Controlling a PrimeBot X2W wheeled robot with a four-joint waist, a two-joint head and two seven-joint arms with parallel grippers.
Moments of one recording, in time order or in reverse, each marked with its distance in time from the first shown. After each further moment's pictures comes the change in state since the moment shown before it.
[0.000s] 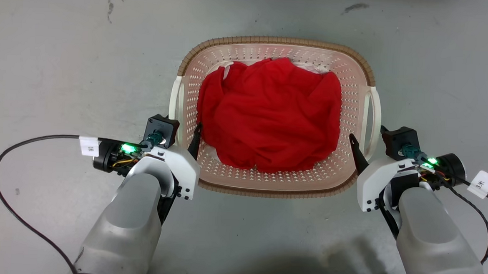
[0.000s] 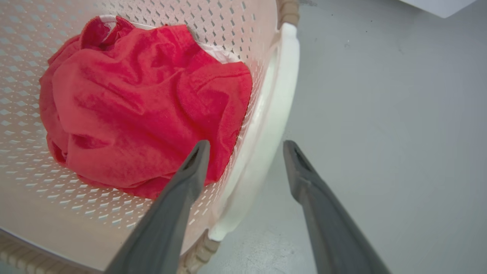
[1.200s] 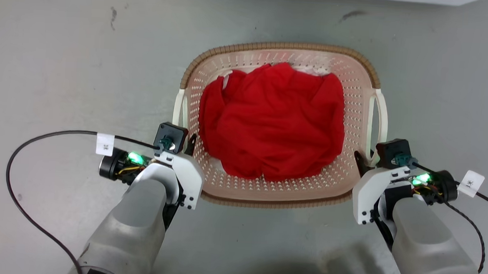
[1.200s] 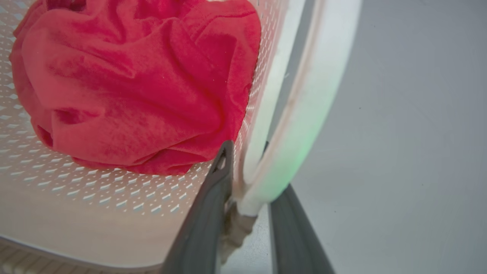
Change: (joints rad) left arm -0.077 -0.001 -0.184 0.180 -0.126 -0.003 0.003; right arm -0.060 0.000 0.092 0.205 0.113 -0.002 0.000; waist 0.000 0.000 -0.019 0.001
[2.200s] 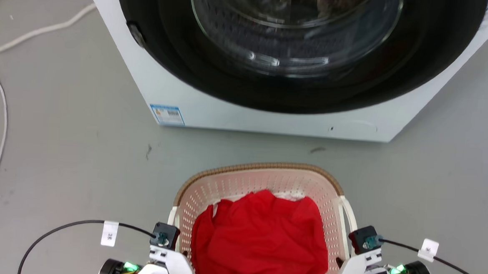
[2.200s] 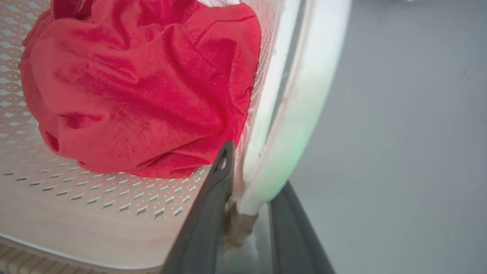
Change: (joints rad) left arm 0.302 -0.002 -0.080 0.078 -0.160 -0.023 0.104; right arm 0.261 0.001 0.320 0.027 0.276 0.000 0.156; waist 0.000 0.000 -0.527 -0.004
